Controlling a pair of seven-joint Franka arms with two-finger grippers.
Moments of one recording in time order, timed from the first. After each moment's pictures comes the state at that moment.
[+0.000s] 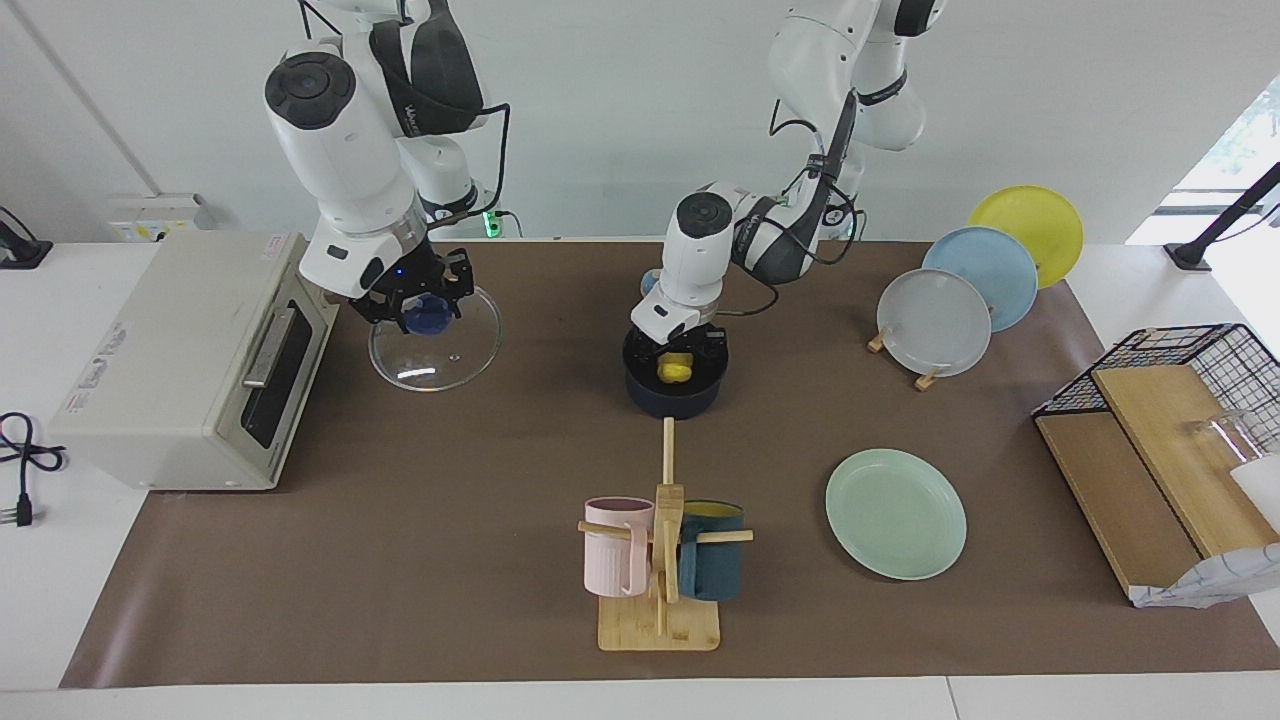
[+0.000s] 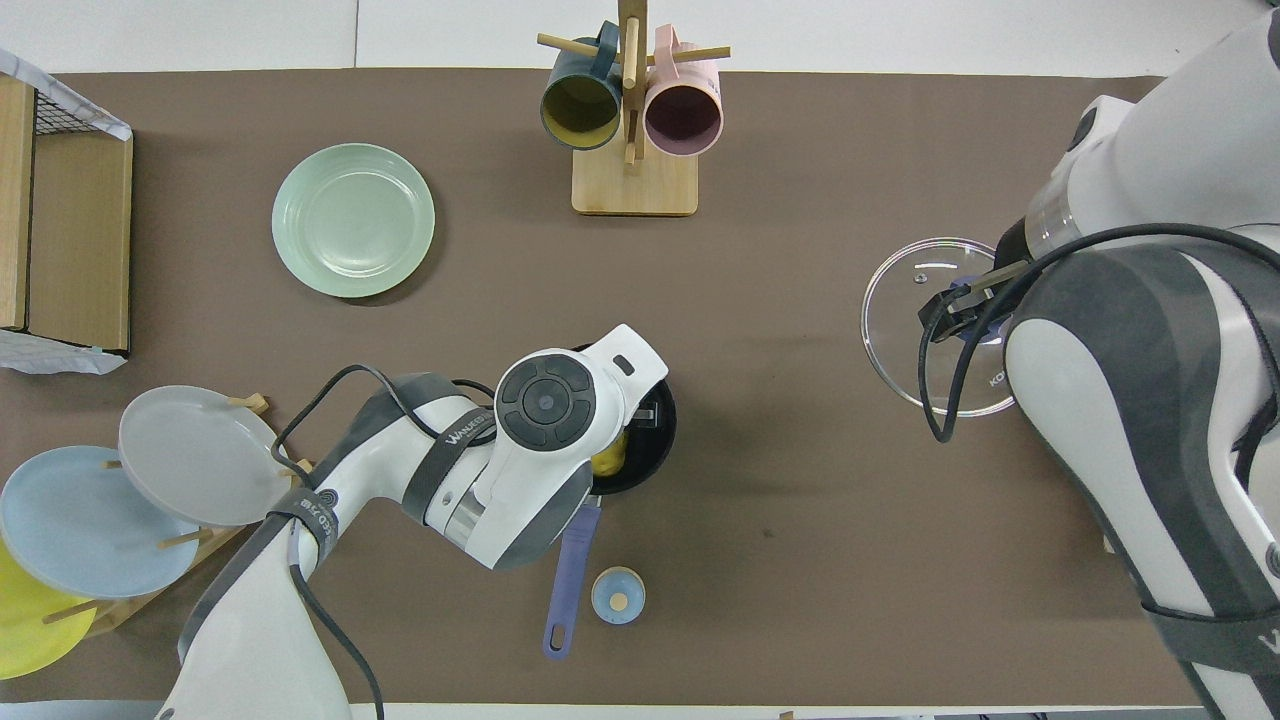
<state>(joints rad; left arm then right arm) -0.71 0.25 -0.01 -2.02 -0.04 2.32 -0.58 0.08 0.12 0.11 -1.60 0.01 1.60 -0.13</state>
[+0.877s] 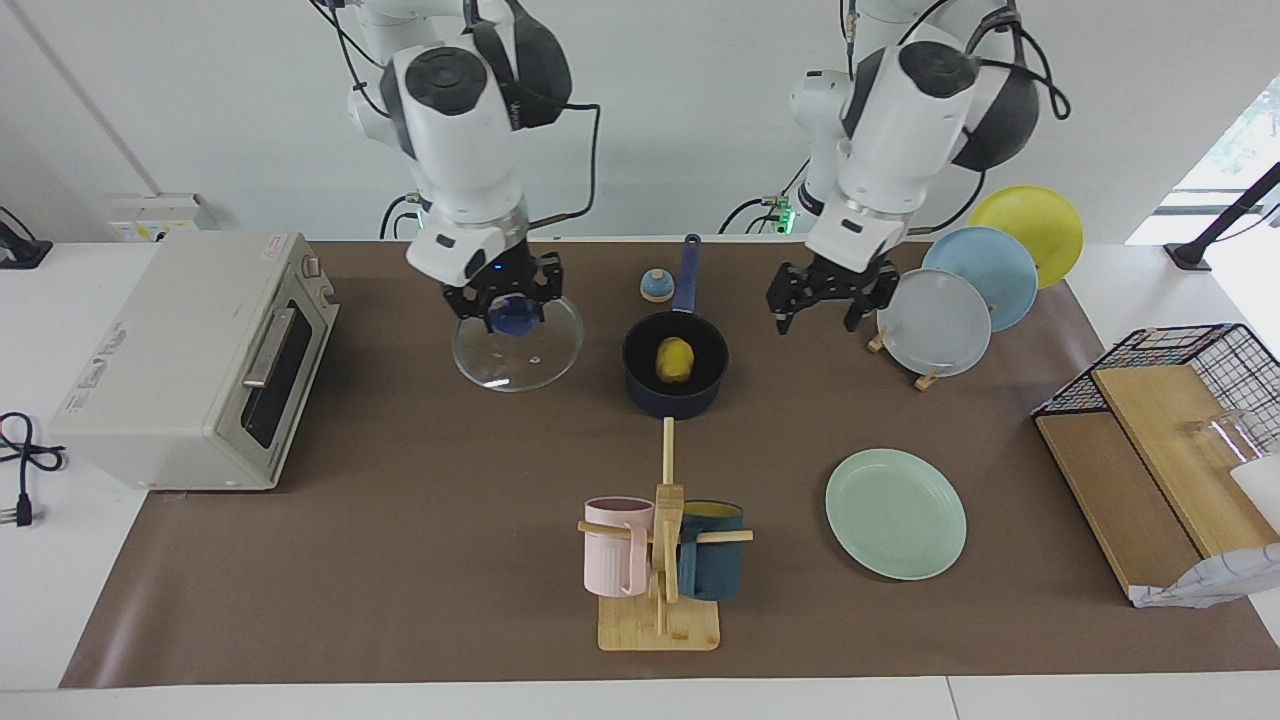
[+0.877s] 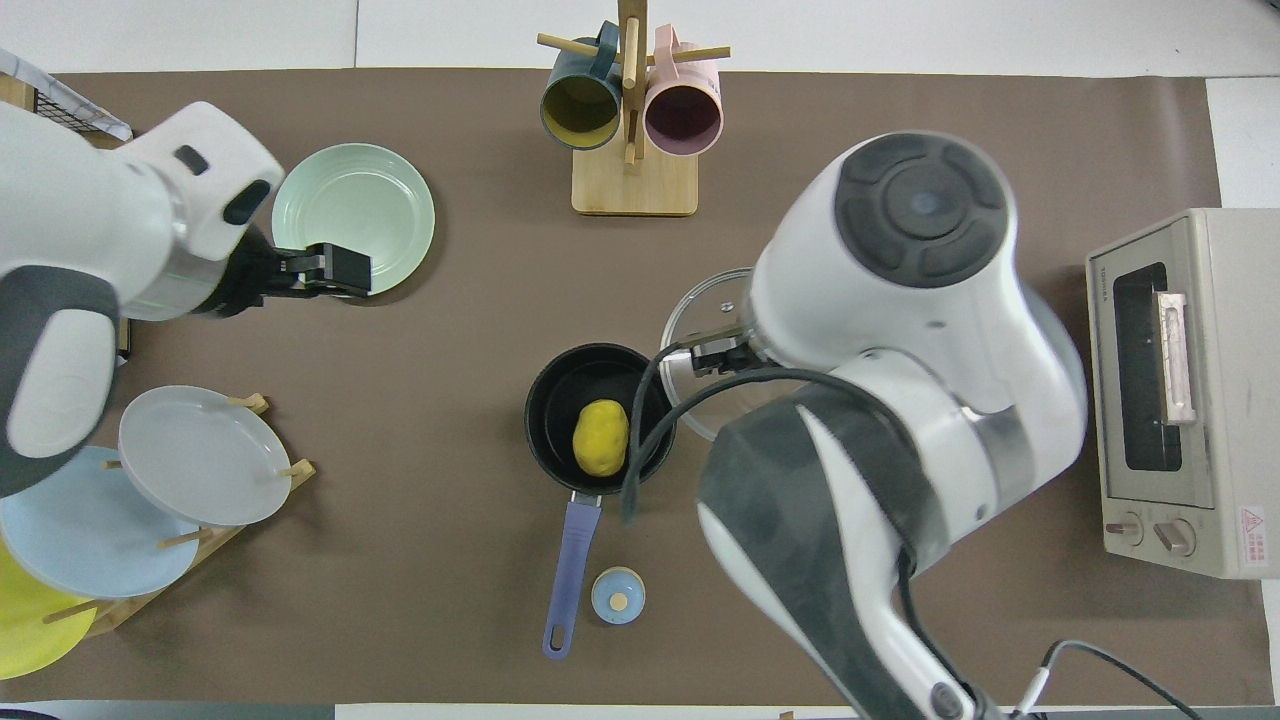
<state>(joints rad) -0.26 0.00 0.01 -1.72 -0.06 1.81 -0.19 0.41 0.16 0.13 -1.60 0.01 1.75 0.36</state>
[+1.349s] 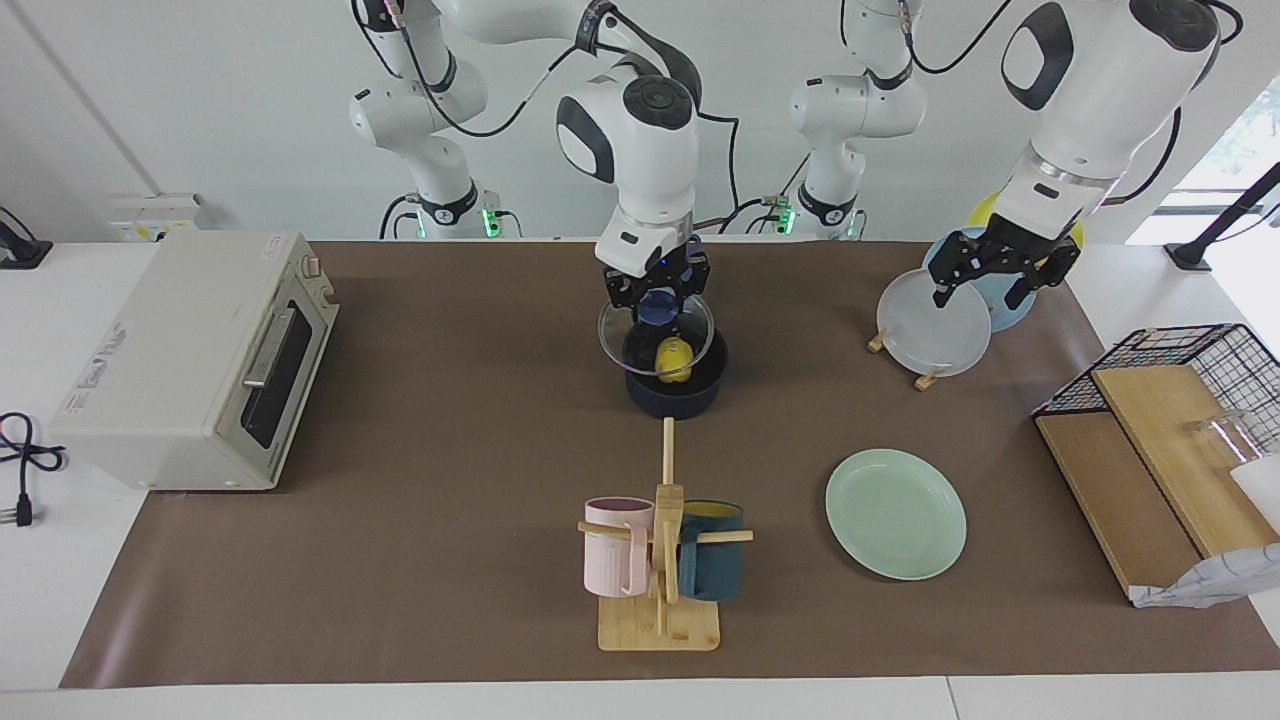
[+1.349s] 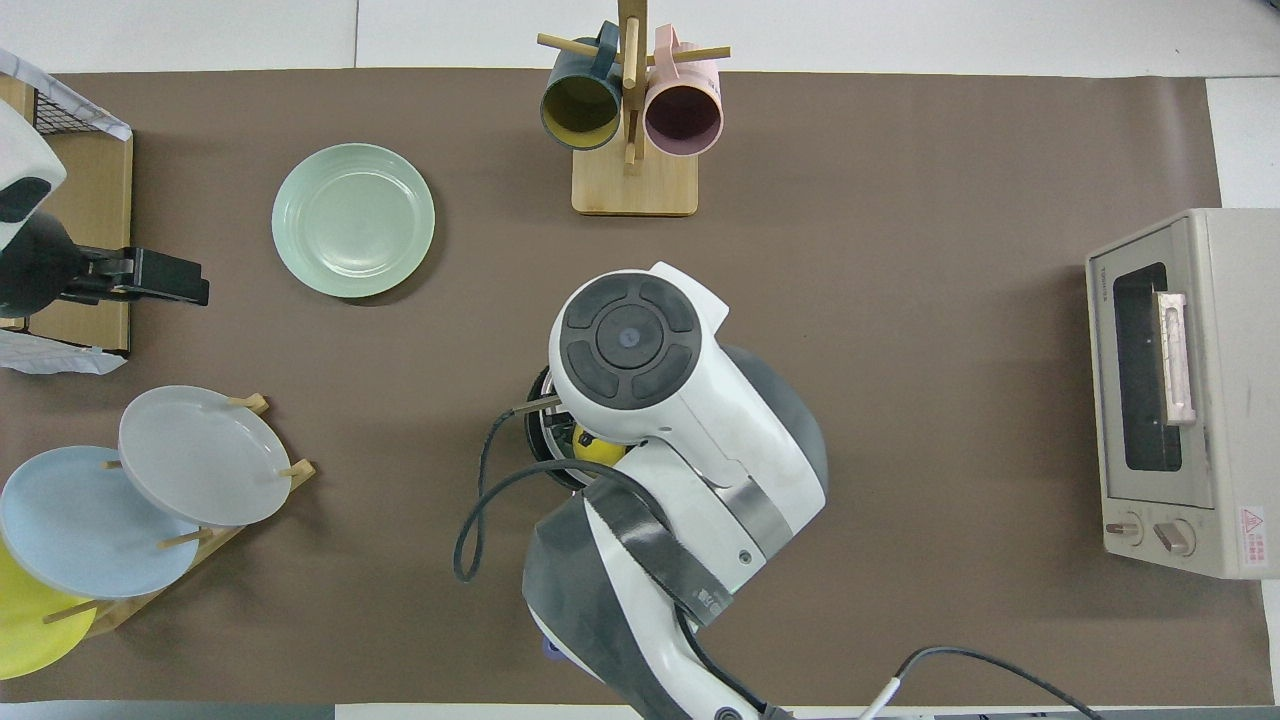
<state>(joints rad) -0.12 -0.03 0.01 -1.65 -0.03 1.67 0.00 0.58 0.28 0.13 -1.60 0.01 1.88 0.56</state>
